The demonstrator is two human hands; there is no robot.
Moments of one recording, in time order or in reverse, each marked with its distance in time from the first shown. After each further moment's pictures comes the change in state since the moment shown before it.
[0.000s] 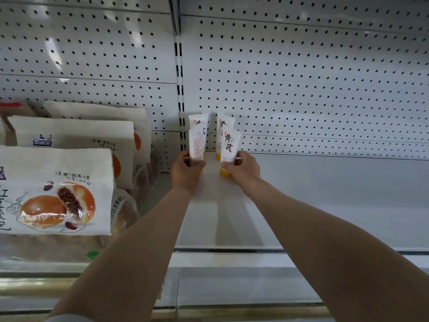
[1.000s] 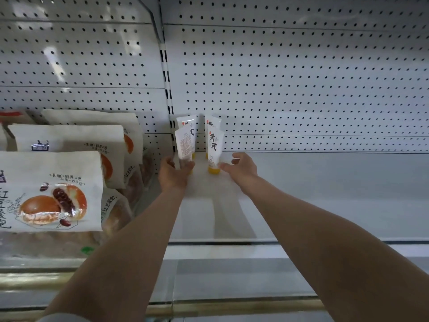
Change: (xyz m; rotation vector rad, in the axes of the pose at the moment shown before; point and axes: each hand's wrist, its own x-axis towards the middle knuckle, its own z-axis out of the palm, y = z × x) left_hand -0.018 0.005 0.002 0.140 0.173 -0.107; right_hand -0.009 0.002 -0.035 0.015 -0.064 0.114
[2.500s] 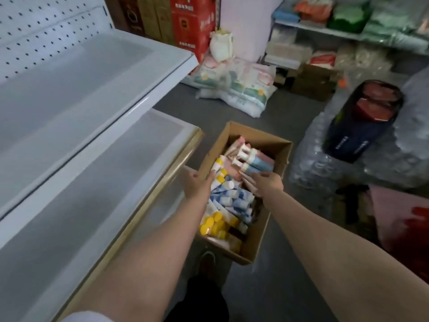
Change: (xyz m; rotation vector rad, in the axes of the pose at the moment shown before) left_hand -0.694 -0.064 0.495 0.397 -1.201 -0.014; right_hand -0.315 0.511 -0.628 0.501 0.935 0.832
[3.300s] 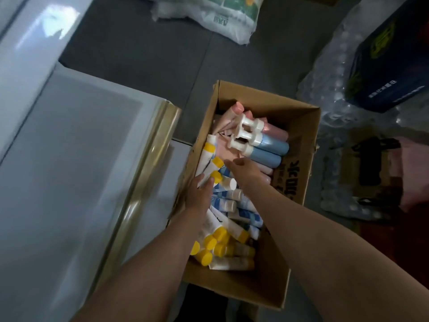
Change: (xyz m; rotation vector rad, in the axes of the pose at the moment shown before) left_hand 0.179 -0.082 0.110 0.112 -0.411 -0.389; right_hand 0.217 0.040 0.111 -0.228 0.039 0.283
